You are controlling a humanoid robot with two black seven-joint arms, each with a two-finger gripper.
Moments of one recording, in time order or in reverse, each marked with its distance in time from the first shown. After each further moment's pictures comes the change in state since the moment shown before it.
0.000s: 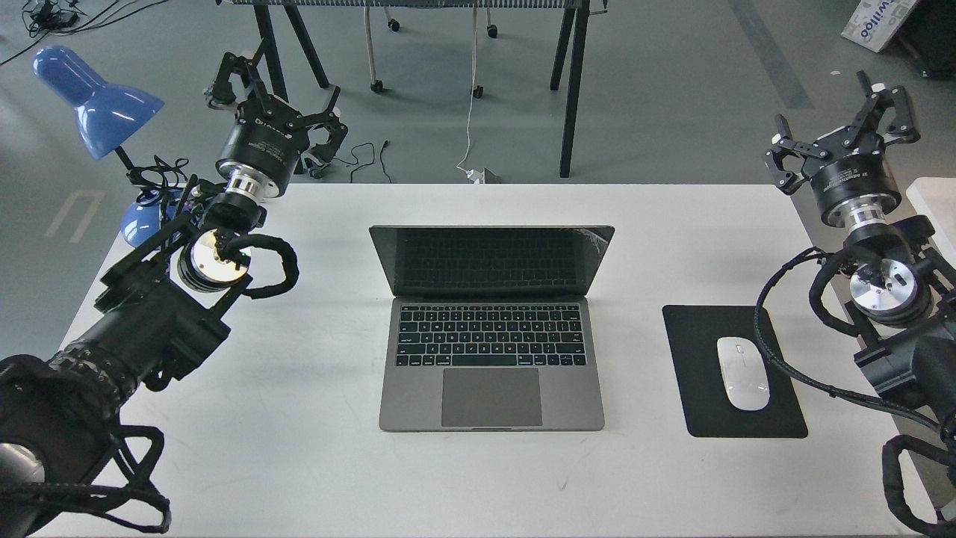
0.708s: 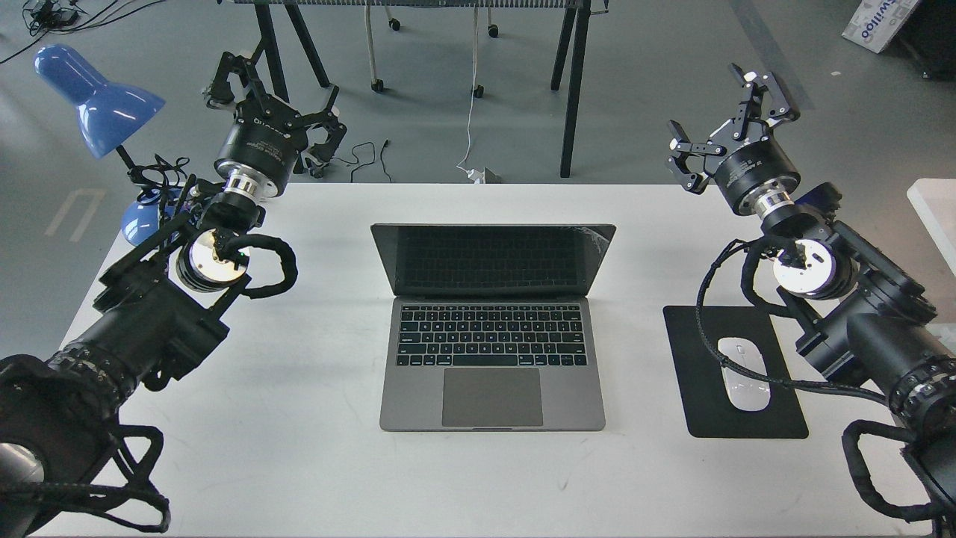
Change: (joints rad) left arm 0.000 0.002 -0.002 0.002 0.000 -0.004 0.001; right arm 0.133 0.107 -0.304 0.007 -0.002 -0.039 -0.024
